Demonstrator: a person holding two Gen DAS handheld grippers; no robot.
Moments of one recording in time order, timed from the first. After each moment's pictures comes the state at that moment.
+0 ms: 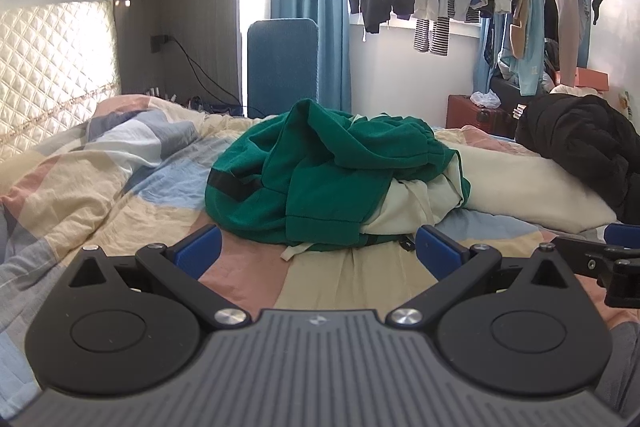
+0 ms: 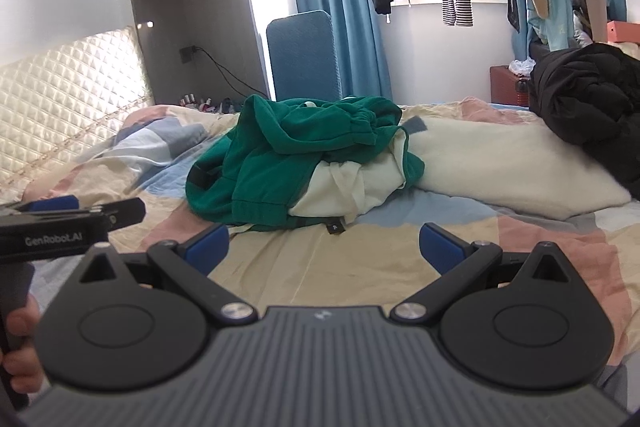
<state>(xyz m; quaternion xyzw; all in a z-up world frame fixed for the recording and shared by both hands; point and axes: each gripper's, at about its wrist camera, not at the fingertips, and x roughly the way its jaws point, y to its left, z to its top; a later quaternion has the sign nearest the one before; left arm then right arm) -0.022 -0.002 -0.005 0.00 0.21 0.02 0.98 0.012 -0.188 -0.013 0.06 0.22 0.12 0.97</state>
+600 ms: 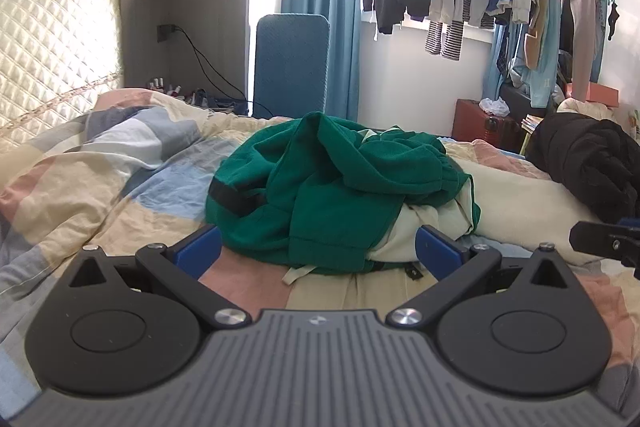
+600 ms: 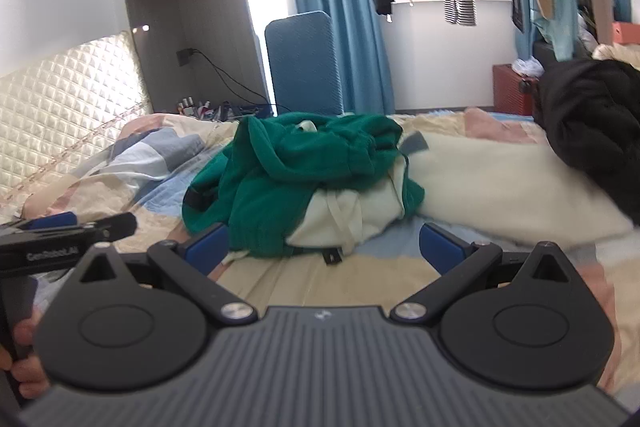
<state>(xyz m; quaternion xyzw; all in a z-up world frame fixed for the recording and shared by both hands) 0.032 0.012 0.025 -0.03 0.23 0.03 0.97 0.059 -0.196 0.028 0.06 0.23 0.13 0.96</state>
